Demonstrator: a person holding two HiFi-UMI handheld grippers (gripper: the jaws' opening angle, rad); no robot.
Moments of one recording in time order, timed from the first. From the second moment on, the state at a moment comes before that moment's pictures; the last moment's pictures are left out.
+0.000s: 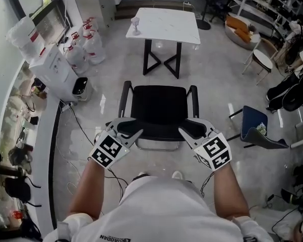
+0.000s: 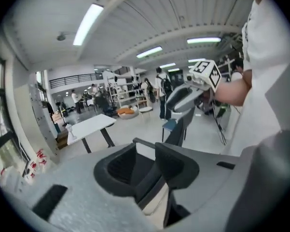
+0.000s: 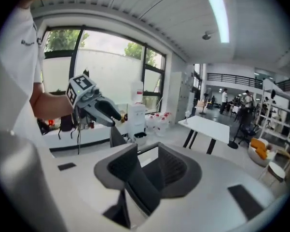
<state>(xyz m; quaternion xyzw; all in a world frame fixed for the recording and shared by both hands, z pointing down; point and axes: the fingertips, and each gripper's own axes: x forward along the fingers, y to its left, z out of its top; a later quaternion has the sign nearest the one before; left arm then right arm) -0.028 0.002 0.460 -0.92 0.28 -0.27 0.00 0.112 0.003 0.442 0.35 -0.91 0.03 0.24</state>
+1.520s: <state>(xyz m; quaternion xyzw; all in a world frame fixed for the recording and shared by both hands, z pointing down) -0.017 -0.018 0.358 -0.93 0.36 -0.03 -0.01 0.110 -0.005 0.361 0.40 -0.91 0.05 0.02</state>
